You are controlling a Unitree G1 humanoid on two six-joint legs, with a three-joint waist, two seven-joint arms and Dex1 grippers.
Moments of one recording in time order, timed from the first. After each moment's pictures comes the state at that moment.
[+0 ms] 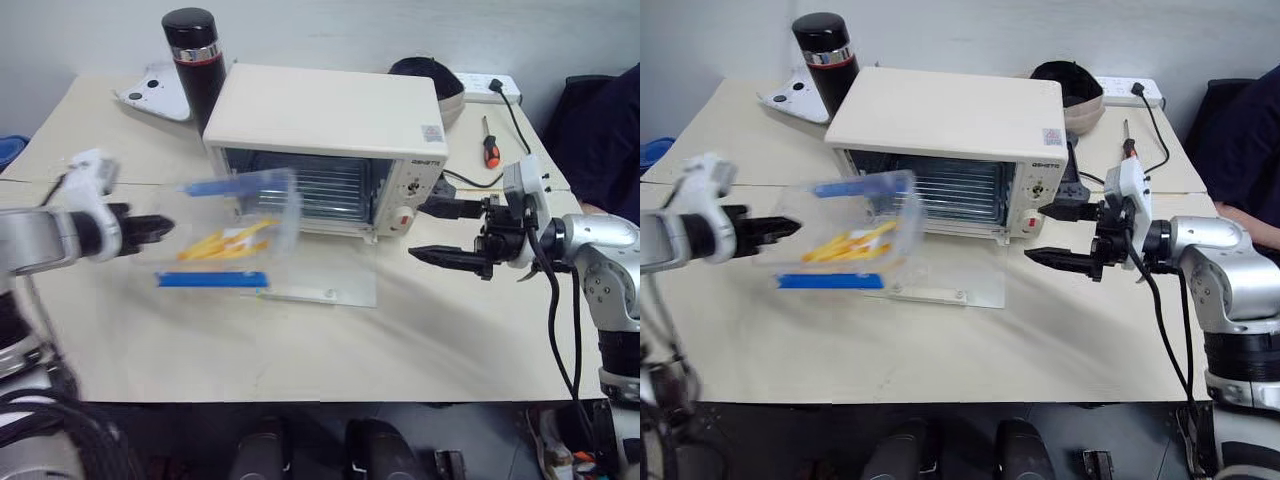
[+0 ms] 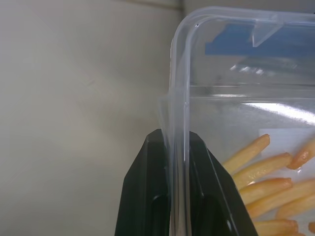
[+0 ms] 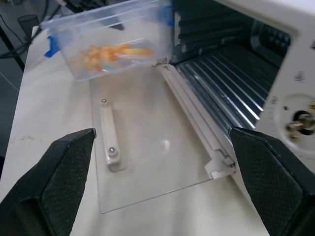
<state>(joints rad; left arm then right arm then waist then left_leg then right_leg) -0.84 0.74 0.38 -0.03 -0.92 1.63 0.06 -0.52 -0.78 -0.13 -0.13 0.61 0.61 1.18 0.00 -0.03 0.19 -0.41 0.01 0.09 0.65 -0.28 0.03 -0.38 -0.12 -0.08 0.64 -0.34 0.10</state>
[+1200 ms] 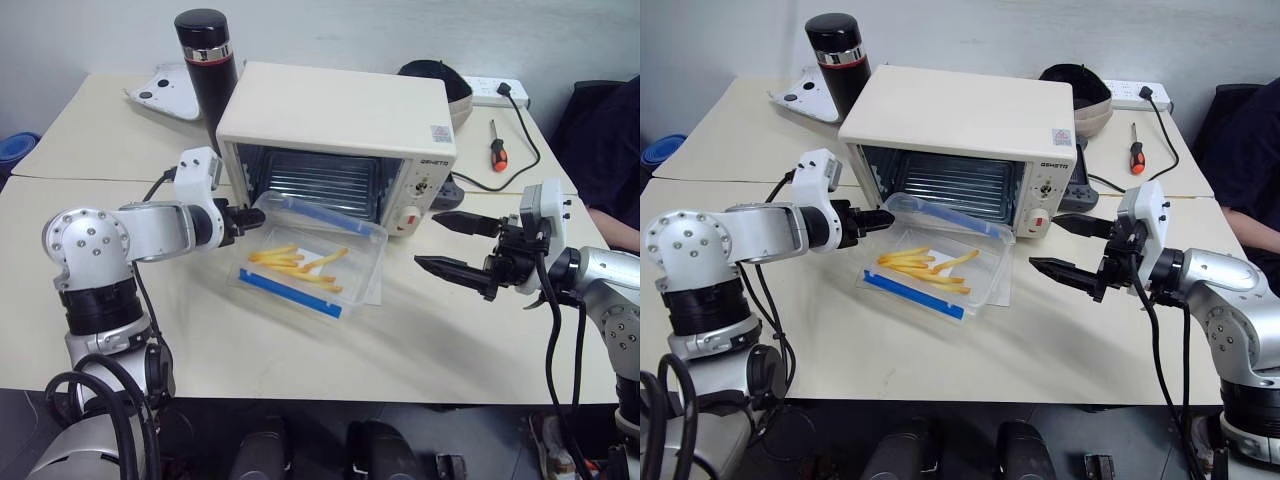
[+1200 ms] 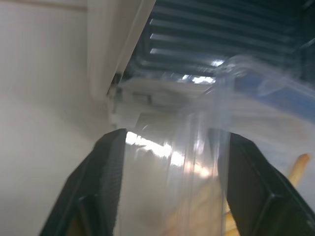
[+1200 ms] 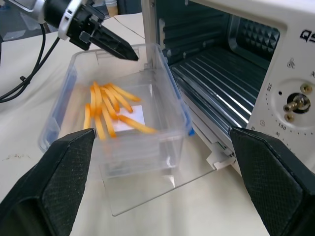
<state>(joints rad) -0.83 0.45 0.39 -0.10 -1.09 1.55 0.44 -0.34 -0.78 -0.25 -0.31 0.73 0.66 0.97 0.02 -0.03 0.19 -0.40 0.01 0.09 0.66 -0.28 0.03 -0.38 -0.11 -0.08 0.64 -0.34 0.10</state>
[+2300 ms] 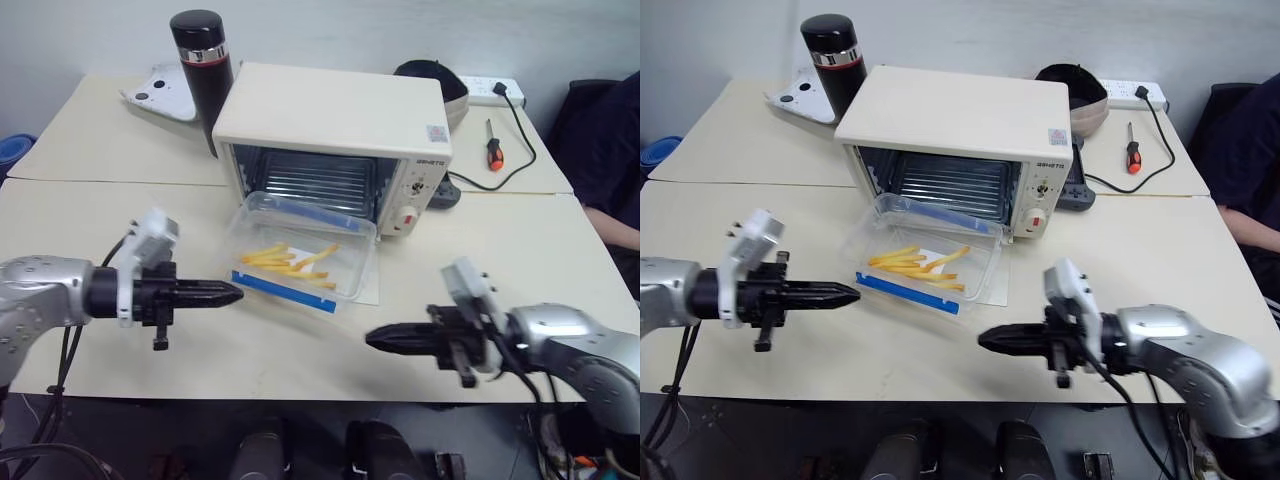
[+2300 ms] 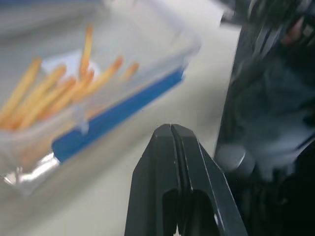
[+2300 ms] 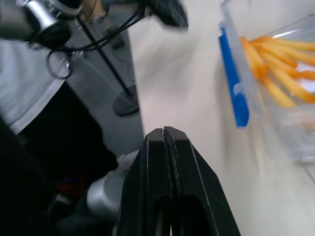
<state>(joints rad) -0.27 1.07 0.14 -0.38 -0.83 0.92 -0.99 -0.25 -0.67 0.04 -0.56 0.92 0.86 0.89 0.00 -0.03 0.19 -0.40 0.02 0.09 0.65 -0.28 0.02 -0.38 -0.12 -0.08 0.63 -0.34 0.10</state>
